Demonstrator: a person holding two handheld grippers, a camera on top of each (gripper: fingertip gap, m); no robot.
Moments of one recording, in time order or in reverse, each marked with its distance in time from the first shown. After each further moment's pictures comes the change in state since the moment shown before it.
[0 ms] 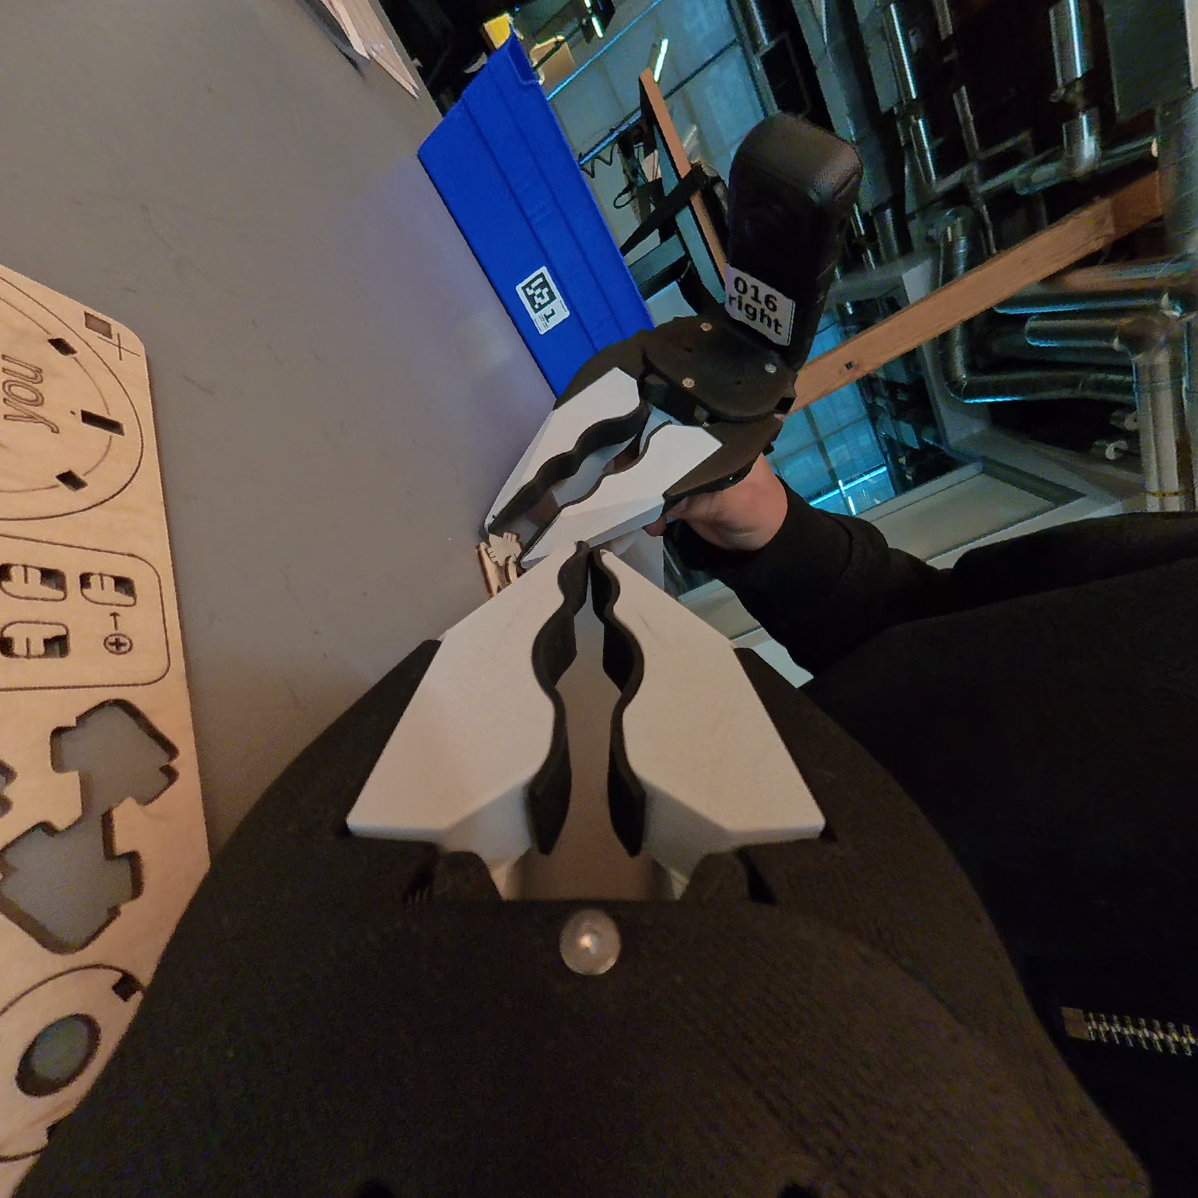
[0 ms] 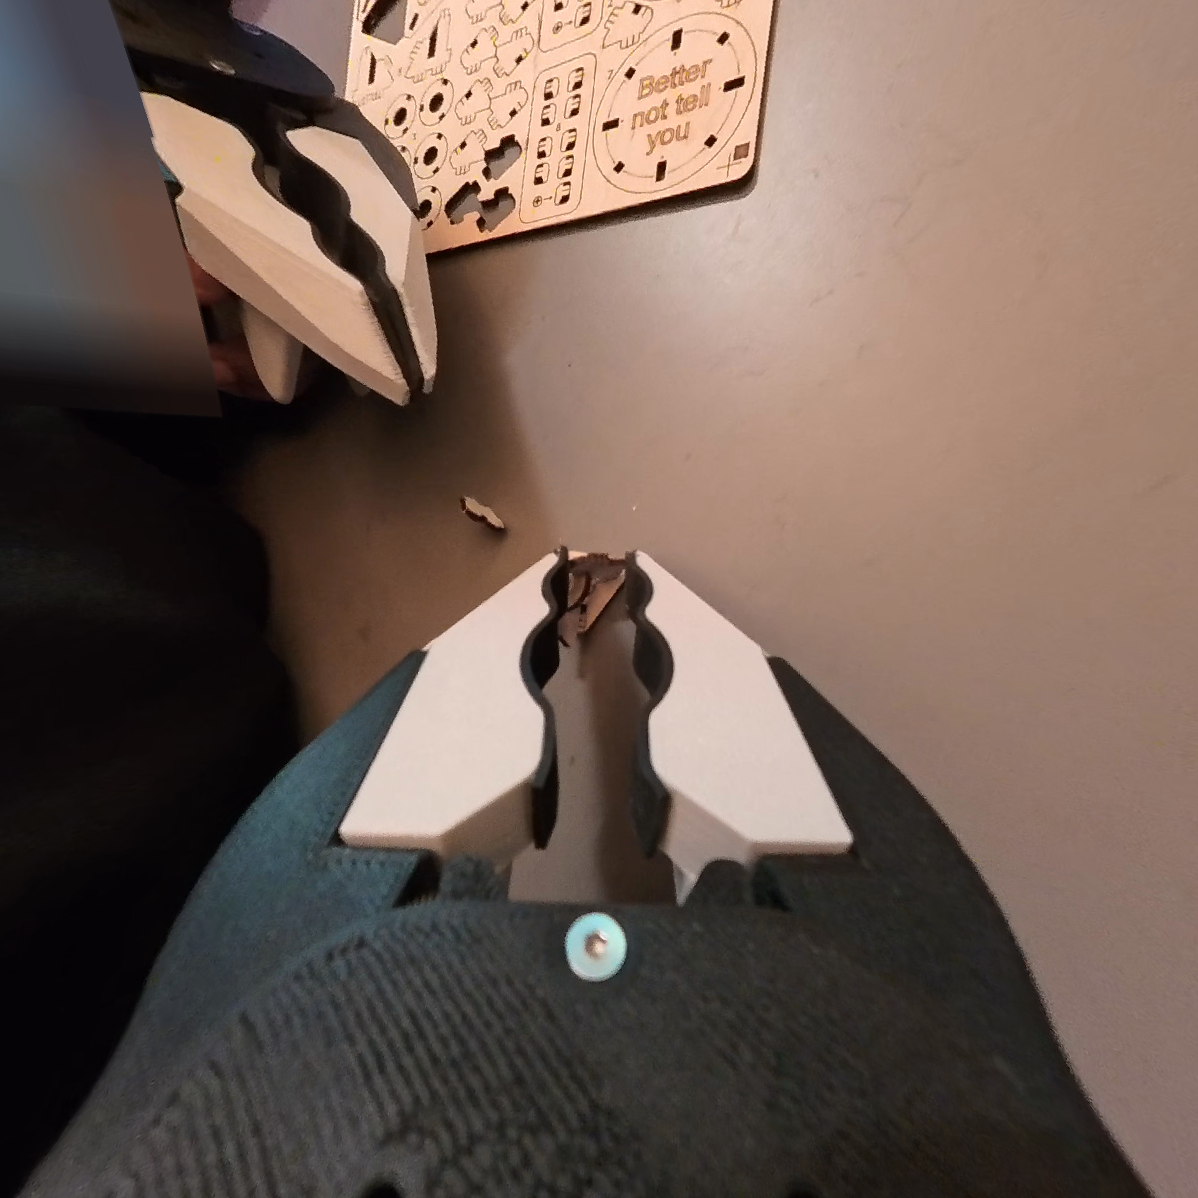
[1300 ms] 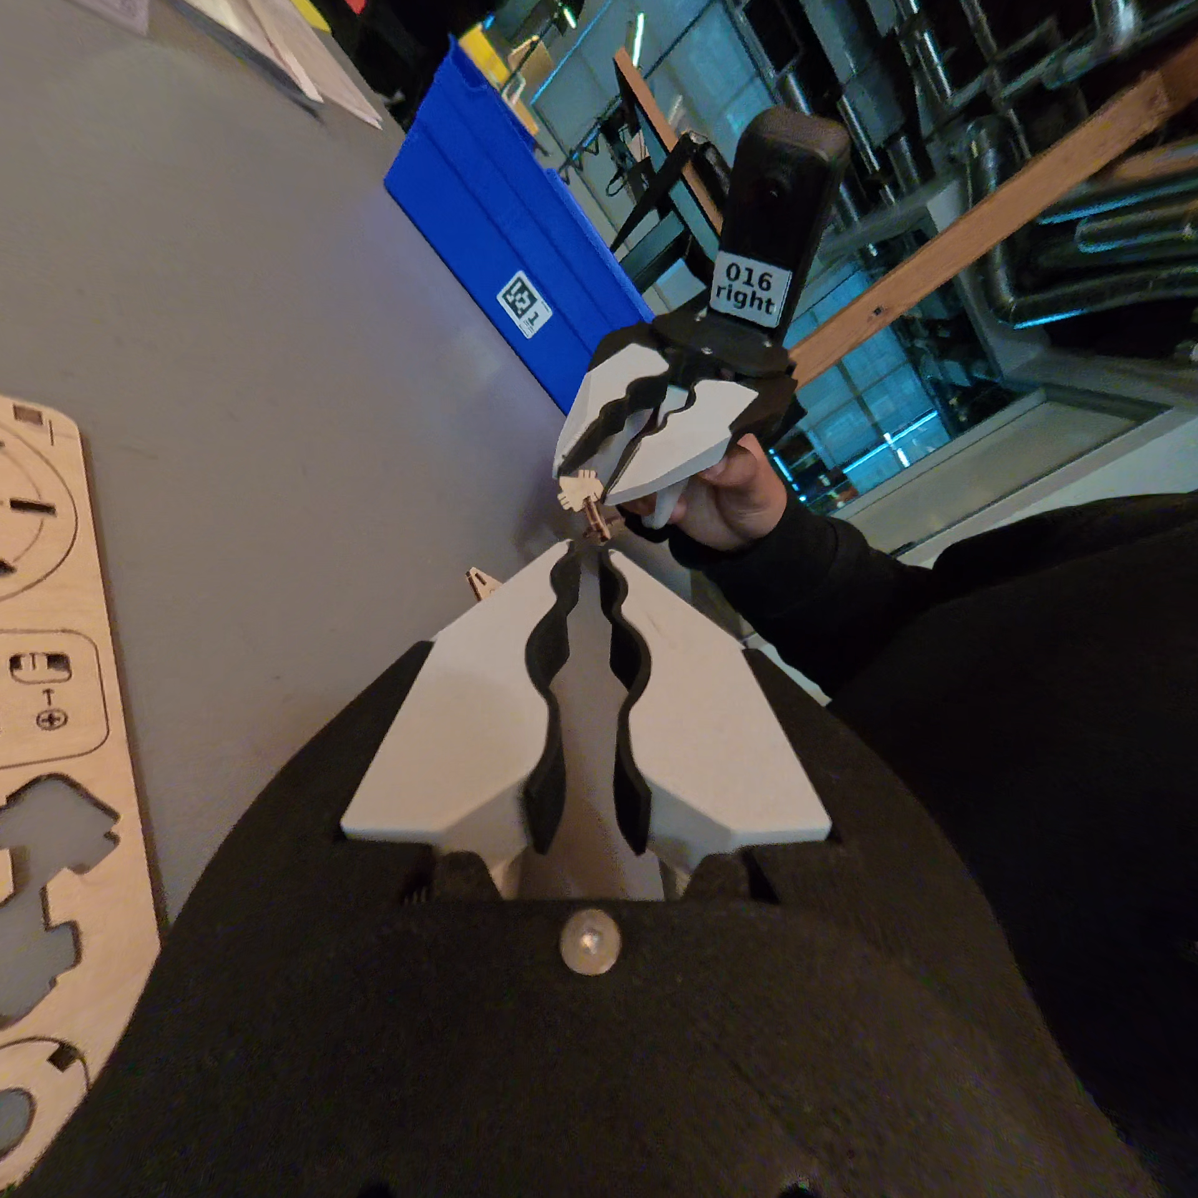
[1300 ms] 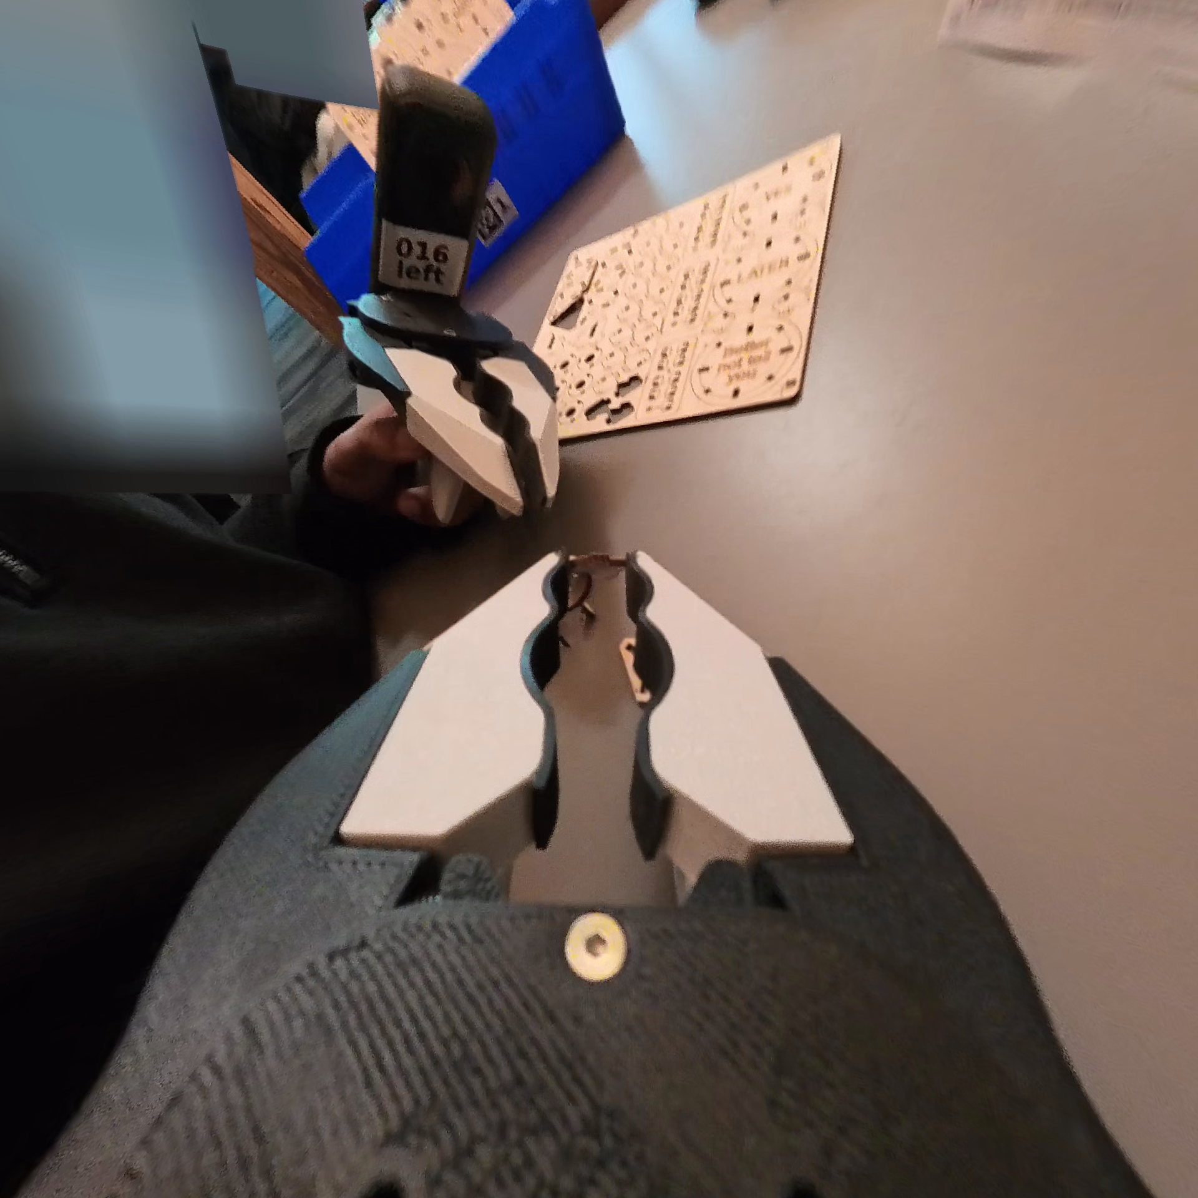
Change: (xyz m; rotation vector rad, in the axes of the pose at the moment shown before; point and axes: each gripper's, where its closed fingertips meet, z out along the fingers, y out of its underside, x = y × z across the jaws) left arm 0.012 0.004 0.006 -0.009 -0.015 0.166; right arm -0.025 -0.032 -0.037 0.385 -0.173 -0.041
